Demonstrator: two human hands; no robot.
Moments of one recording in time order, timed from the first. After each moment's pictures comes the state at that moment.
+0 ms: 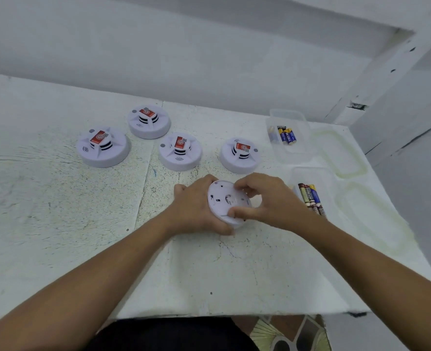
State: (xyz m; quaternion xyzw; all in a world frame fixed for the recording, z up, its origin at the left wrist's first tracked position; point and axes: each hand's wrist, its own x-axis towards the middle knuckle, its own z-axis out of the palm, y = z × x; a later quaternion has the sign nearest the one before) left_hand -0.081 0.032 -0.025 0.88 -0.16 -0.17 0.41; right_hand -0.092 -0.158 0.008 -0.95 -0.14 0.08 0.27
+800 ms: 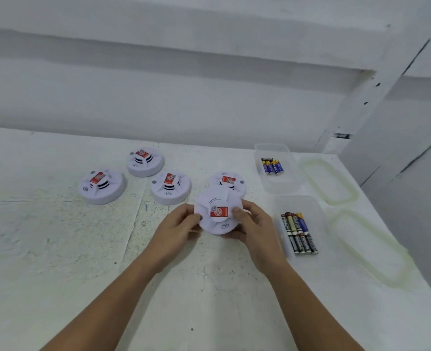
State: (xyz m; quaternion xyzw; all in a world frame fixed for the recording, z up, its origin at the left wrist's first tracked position) left_hand -0.092 0.023 -0.014 0.75 0.01 -0.14 0.65; right_hand -0.102 -0.155 -0.023 -0.63 0.08 0.00 0.77
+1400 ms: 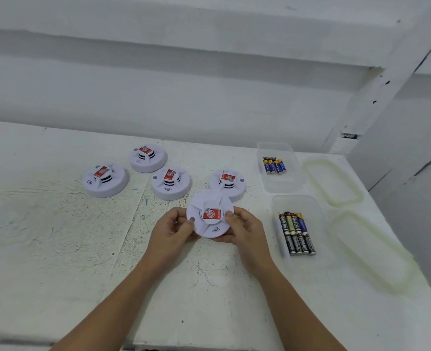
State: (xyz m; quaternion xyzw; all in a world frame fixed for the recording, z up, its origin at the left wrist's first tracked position) left_hand -0.109 0.009 -0.032 0.69 0.05 -0.03 0.72; right_hand -0.105 -0.157 -0.044 -0.67 0.06 0.03 0.74
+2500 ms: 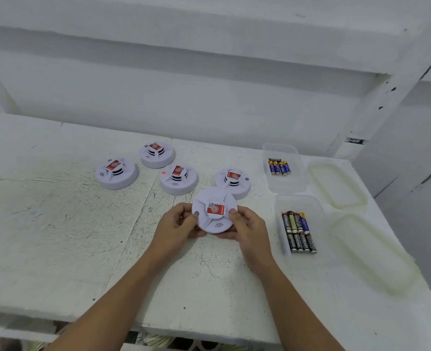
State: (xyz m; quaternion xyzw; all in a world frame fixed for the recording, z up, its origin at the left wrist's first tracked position) left_hand -0.114 0.010 -0.039 0.68 0.05 -0.04 0.73; right_hand -0.112 -0.157 -0.044 -0.69 0.05 0.01 0.72
